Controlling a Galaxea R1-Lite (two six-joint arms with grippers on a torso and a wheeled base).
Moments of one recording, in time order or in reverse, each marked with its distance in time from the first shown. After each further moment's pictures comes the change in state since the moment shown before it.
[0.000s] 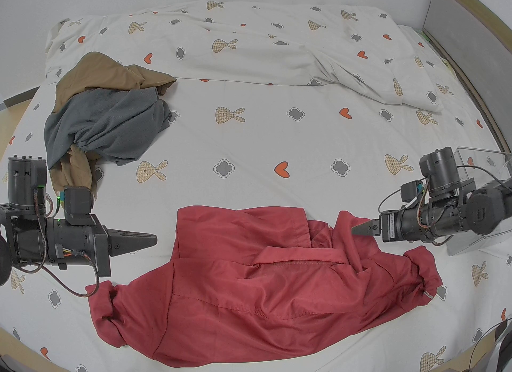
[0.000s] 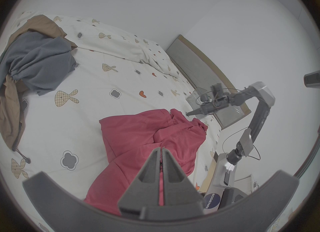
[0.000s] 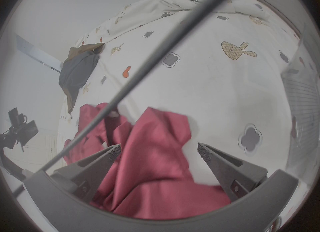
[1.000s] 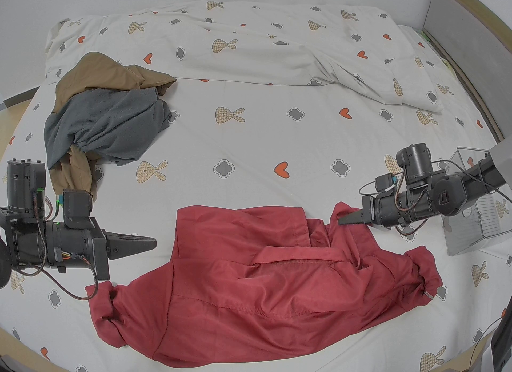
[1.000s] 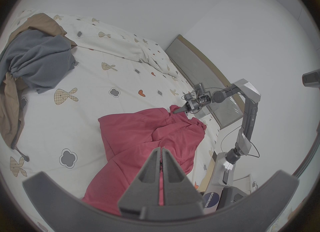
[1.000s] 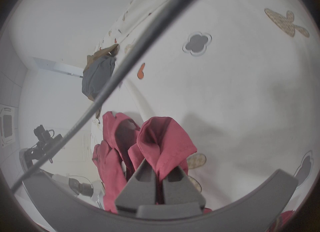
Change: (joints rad) left arm 0.009 -0.005 0.019 -0.008 -0.018 0.003; right arm -0.073 0.266 -0.241 -0.012 0.408 0.031
